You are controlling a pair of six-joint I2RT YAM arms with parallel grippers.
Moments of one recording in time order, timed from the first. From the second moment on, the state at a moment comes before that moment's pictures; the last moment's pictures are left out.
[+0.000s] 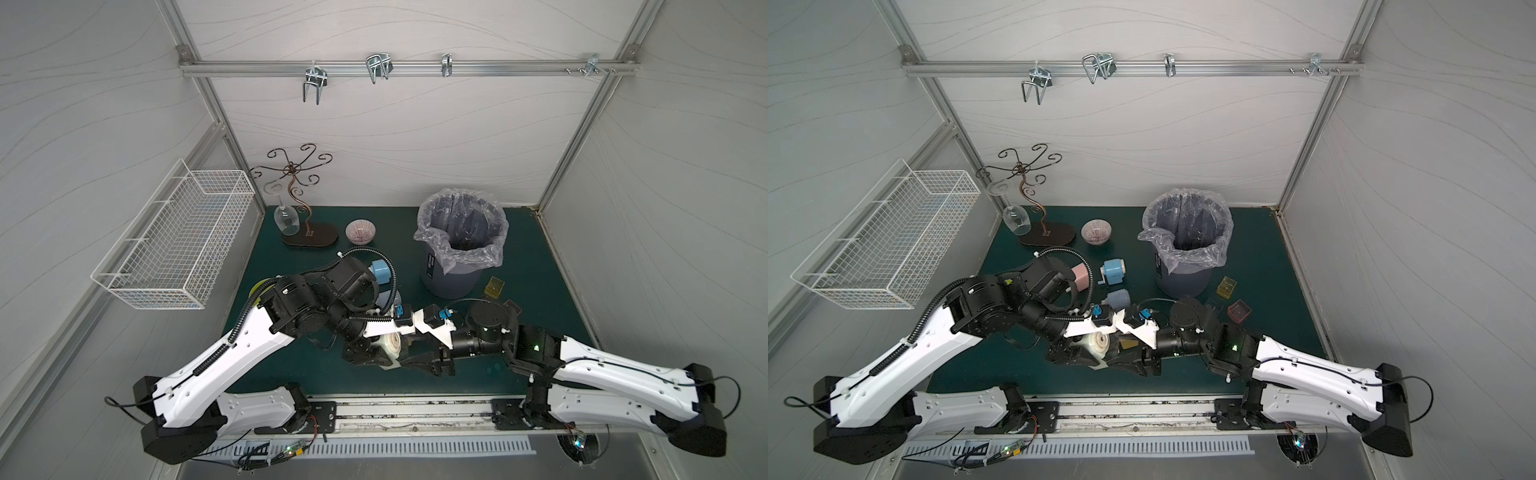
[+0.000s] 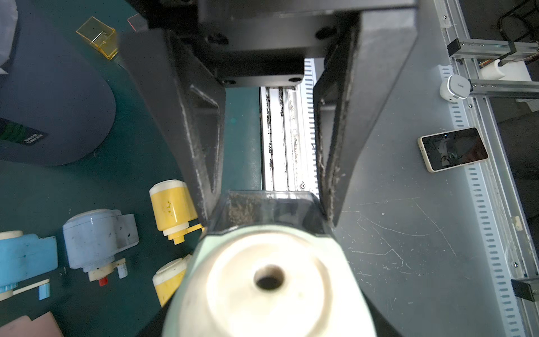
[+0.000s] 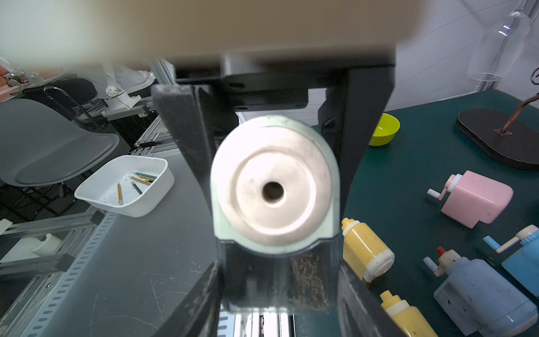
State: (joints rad) left arm -0.90 1.13 1.41 -1.34 0.51 0.53; right arm 1.22 0.94 0.79 -0.12 -0.42 0.05
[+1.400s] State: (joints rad) left arm -0.91 1.10 1.37 -1.34 0.50 0.49; right arm 1.26 0.97 0.79 -0.09 -0.41 0.12
